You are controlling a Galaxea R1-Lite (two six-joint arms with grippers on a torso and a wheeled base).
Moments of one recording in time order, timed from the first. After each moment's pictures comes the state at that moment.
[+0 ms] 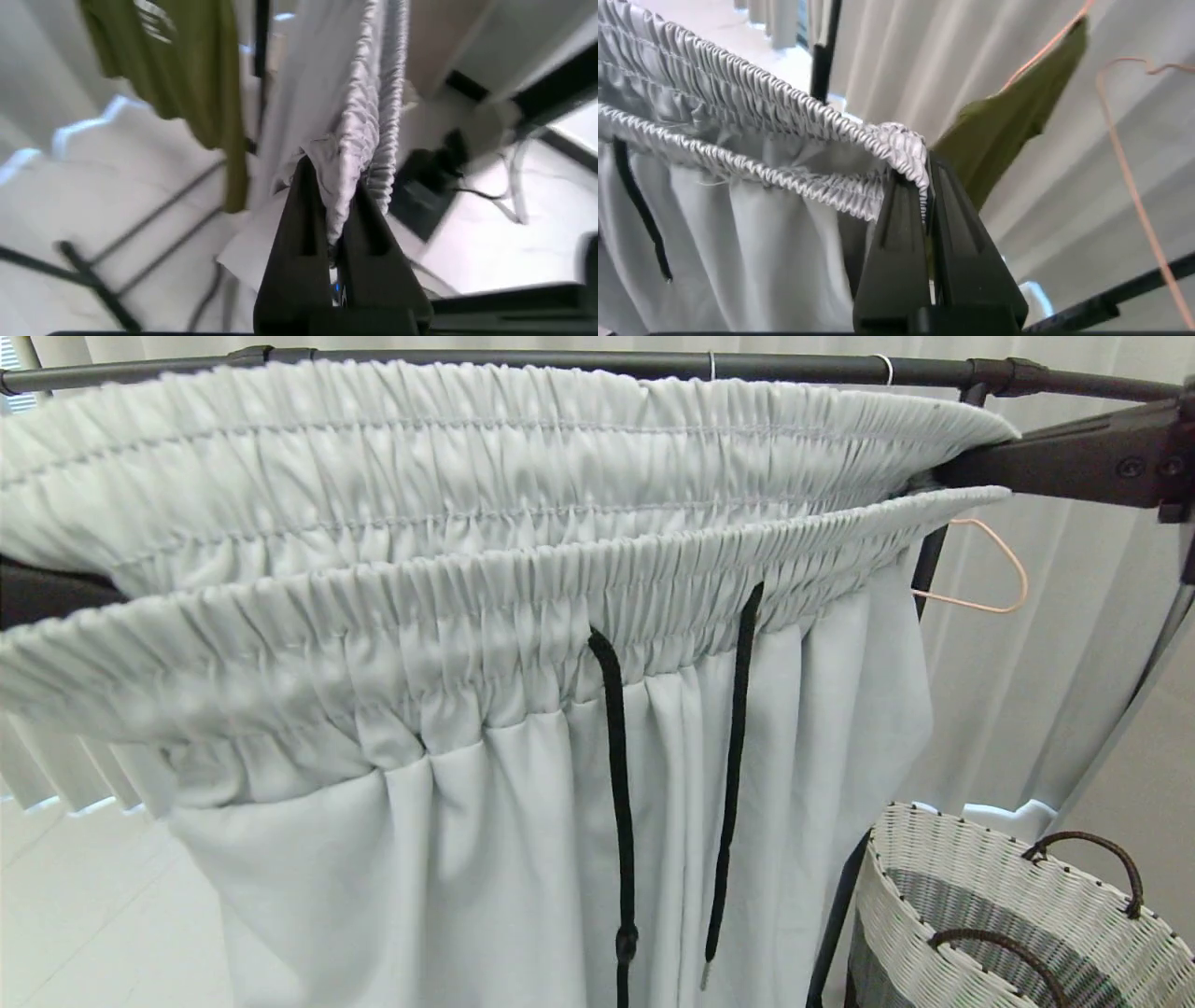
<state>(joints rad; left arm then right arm) -1.05 1.22 -1.73 0.92 0.06 -0.24 0.82 1.34 -1.58 0.39 0.04 -0.17</state>
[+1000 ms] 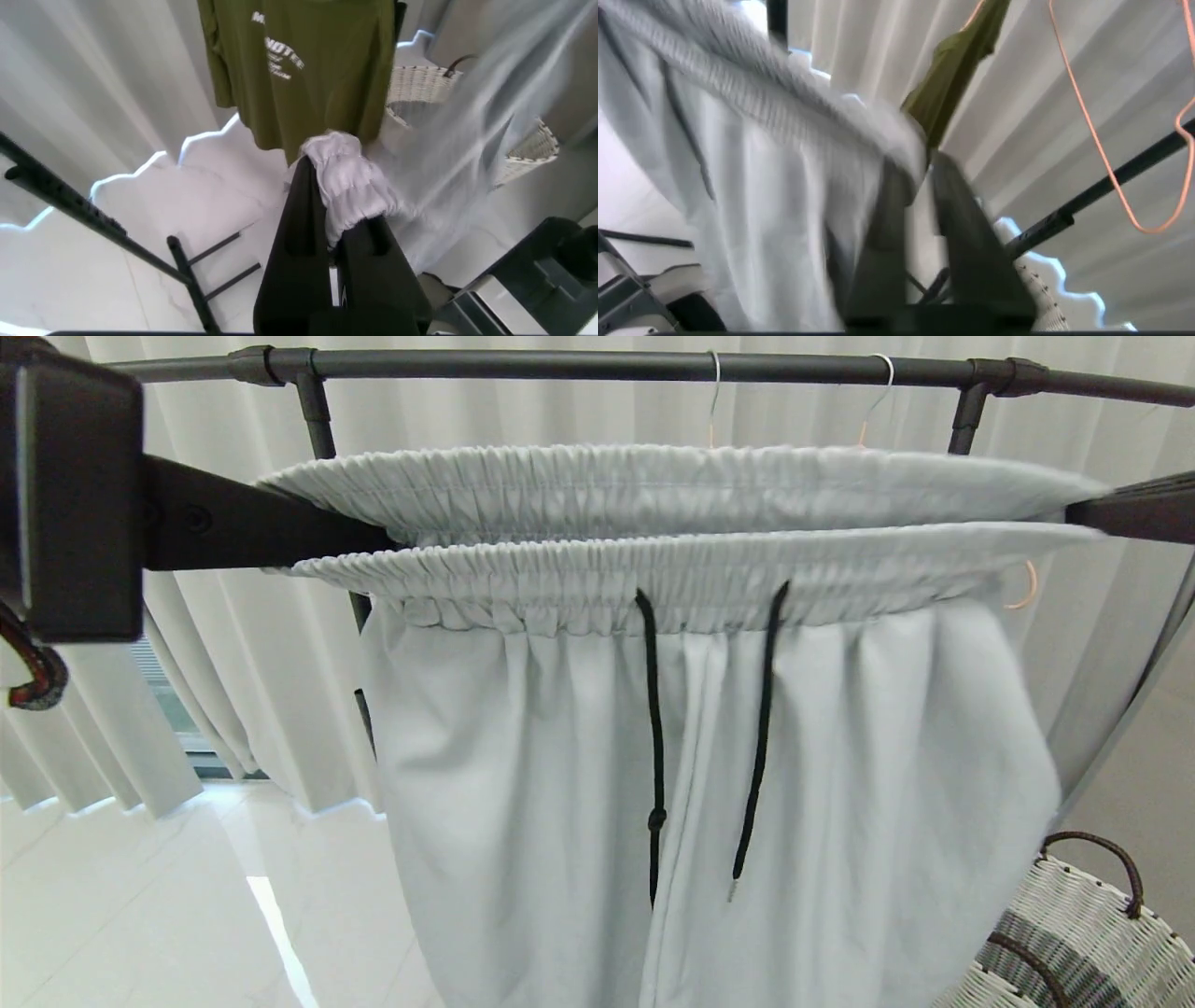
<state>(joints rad) -0.84 1.34 -1.68 0.74 0.19 -0.08 0.74 1.25 -1.60 0.61 -0.02 -0.17</state>
